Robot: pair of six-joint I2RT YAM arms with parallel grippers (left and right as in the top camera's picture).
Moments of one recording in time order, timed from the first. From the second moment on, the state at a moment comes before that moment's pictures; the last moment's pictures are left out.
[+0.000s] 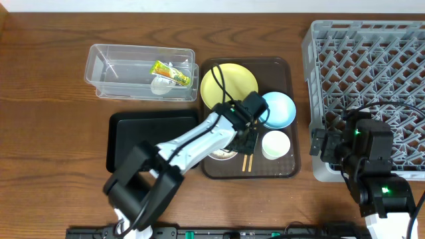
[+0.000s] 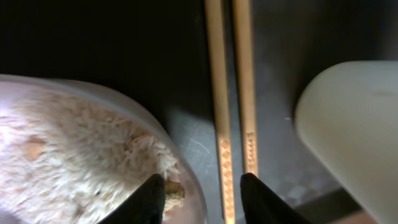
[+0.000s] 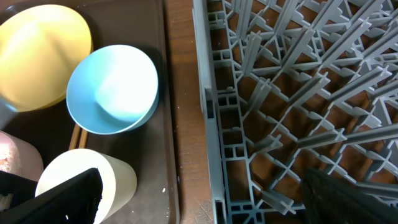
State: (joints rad) left arm -0.79 1.91 1.29 -0.78 0.13 -0.52; right arm 0.04 0.82 0.73 -0.74 0.01 0.18
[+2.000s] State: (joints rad) left arm -0.19 1.58 1.21 -0.98 0.66 -0.32; right arm 0.04 0.82 0.73 -0.74 0.00 0.18
